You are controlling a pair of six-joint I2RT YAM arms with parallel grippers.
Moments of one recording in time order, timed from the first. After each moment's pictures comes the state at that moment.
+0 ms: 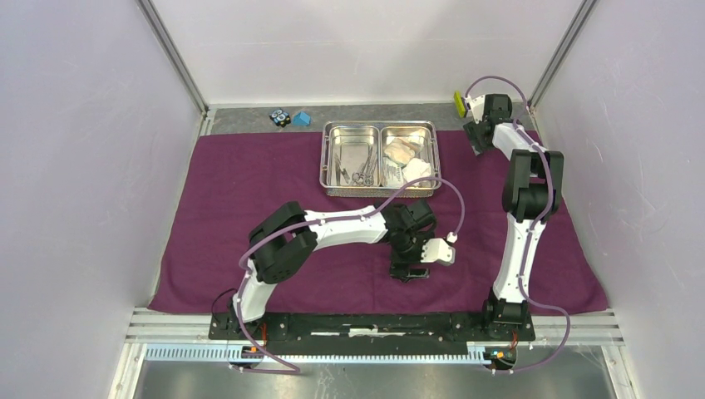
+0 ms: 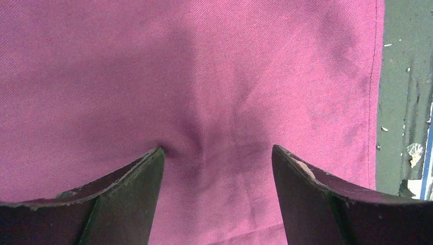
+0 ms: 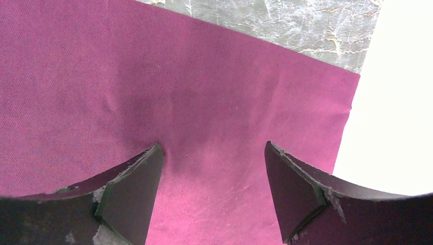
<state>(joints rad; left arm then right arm) -1.12 2.06 1.48 -0.63 0.40 0.60 -0.08 2.27 1.75 -0.35 0.22 -0.50</state>
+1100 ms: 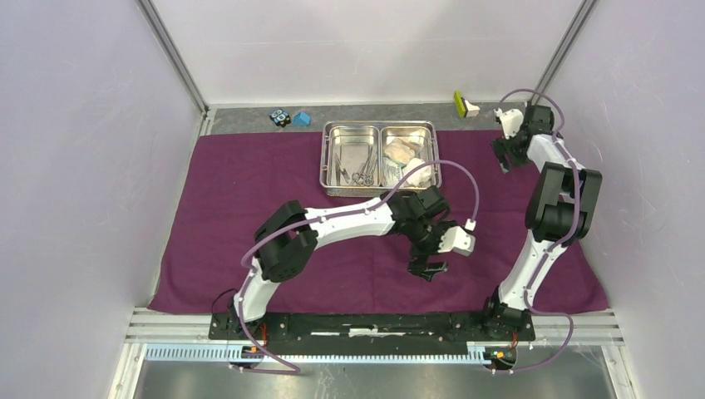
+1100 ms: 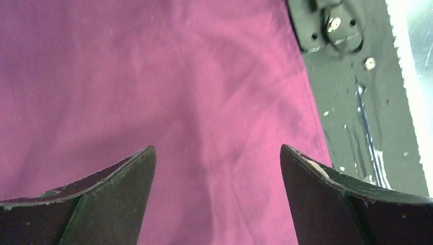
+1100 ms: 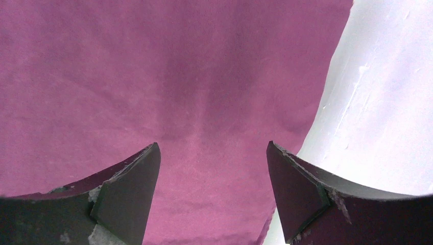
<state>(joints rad) -1.11 2.07 1.62 -0.61 0.58 0.60 -0.23 2.00 1.50 -0.44 0.04 -0.62</state>
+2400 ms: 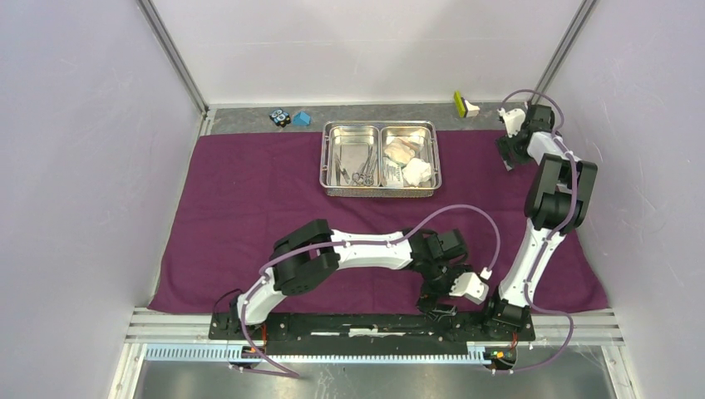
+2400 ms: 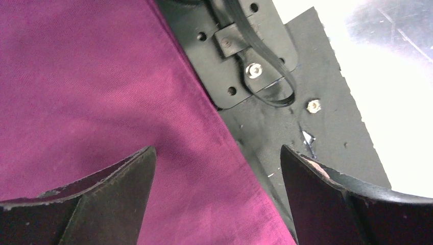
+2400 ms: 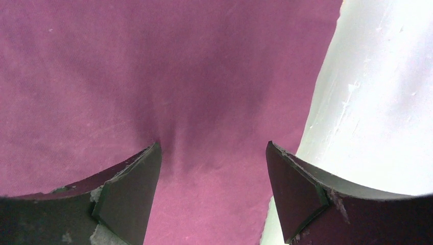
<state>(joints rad) -1.30 2.19 1.62 -0.50 0.65 0.58 -0.28 2.16 1.61 -0.40 0.09 -0.65</state>
